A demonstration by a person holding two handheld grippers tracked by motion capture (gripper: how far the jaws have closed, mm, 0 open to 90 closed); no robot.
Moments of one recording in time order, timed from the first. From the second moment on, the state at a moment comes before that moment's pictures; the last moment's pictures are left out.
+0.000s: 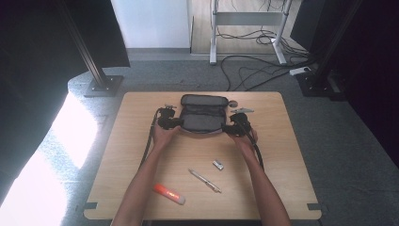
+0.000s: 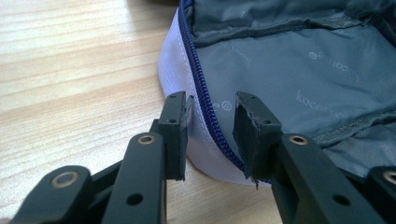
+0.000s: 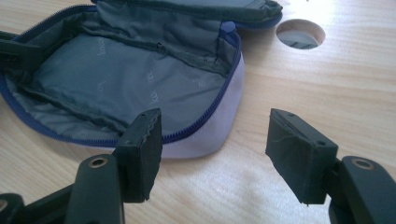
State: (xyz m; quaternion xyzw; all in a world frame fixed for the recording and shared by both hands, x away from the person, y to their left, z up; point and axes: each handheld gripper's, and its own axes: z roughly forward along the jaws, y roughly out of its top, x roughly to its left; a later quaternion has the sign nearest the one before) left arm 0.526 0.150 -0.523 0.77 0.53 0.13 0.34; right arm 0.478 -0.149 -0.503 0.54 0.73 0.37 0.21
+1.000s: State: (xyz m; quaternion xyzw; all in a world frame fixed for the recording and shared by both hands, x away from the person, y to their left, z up) left arm 0.527 0.149 -0.525 0.77 0.53 0.12 0.34; right arm 0.510 -0.135 -0.517 0.56 0.74 0.32 0.20
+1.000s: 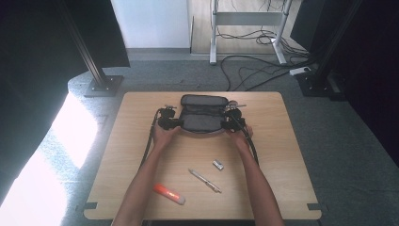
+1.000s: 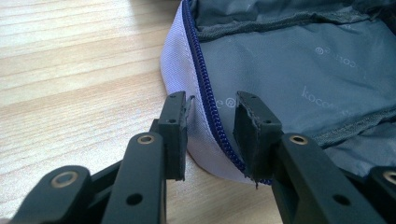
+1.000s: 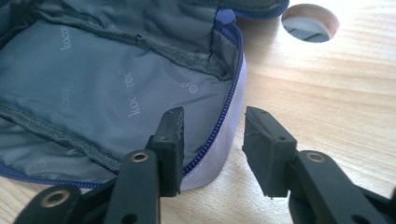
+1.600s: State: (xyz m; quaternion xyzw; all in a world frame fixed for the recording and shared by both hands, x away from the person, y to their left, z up) left arm 0.529 0.150 -0.530 0.77 0.54 0.12 0.33; right arm 0.509 -0.129 -0.523 0.57 0.74 0.32 0.19
